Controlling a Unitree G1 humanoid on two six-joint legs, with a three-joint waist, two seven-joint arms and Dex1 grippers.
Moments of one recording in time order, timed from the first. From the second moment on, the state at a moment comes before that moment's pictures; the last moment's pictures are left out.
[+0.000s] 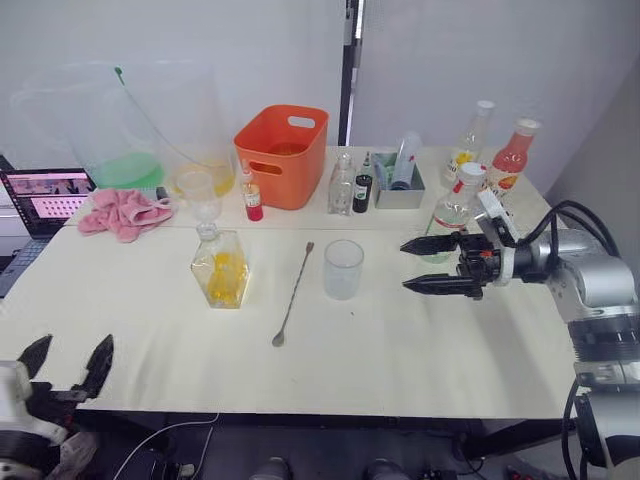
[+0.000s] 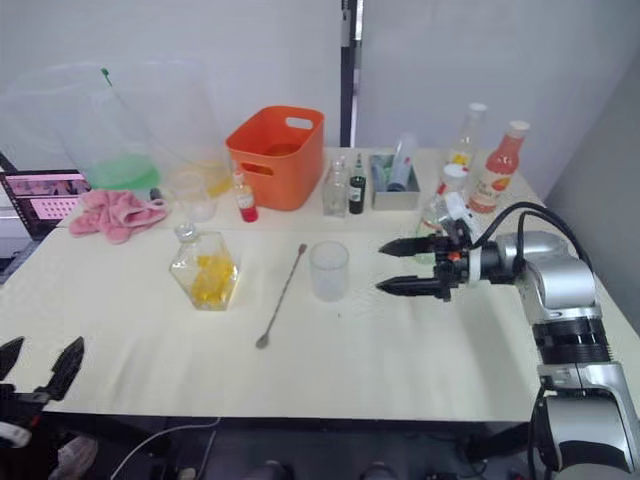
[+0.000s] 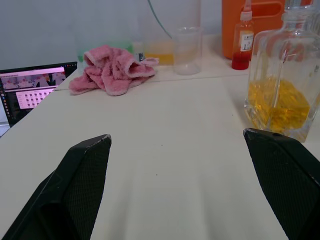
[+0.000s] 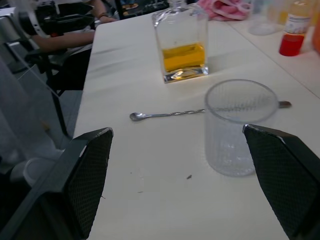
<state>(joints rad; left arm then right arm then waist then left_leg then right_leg) 0.46 0.24 0.70 -0.57 -0.52 0.20 -0.43 -0.77 -0.77 0.02 0.18 0.50 0.56 1.50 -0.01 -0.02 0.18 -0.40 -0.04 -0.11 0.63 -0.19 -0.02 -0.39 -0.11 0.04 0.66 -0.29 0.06</state>
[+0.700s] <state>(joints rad) 0.07 0.17 0.25 -0.39 -0.26 0.25 -0.18 -0.64 -0.87 -0.05 -0.02 0.57 0.67 1.42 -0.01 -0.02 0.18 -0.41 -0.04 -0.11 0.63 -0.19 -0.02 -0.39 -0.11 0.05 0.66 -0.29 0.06</state>
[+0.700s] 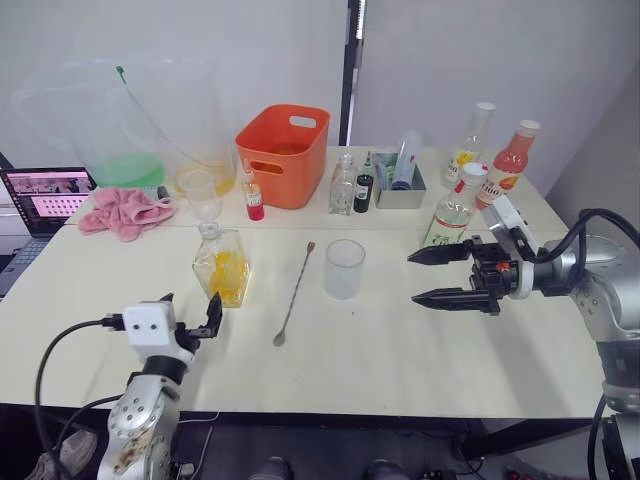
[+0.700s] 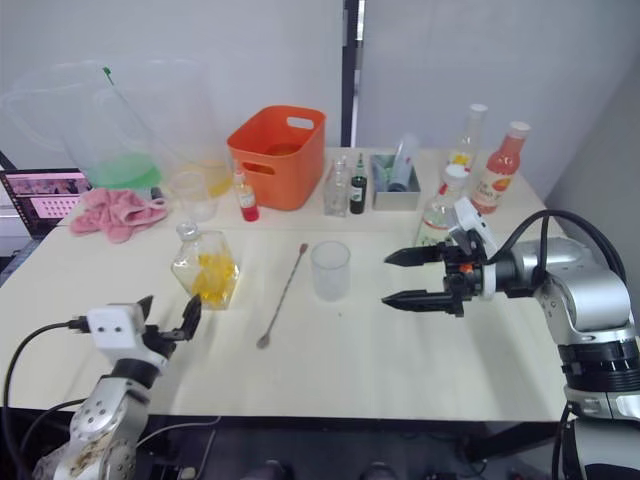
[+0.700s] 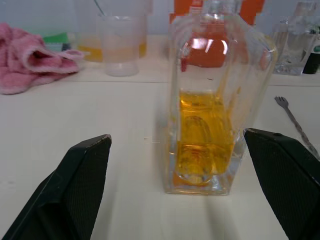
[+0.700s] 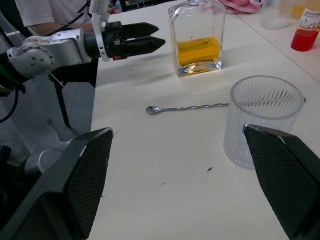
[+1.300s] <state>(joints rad) -0.09 0.18 0.18 -0.19 -0.20 0.18 -0.19 -0.53 -0.91 -0.05 -0.03 0.57 0.64 1.38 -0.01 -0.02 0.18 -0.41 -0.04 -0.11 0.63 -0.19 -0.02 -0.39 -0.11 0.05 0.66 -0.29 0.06</state>
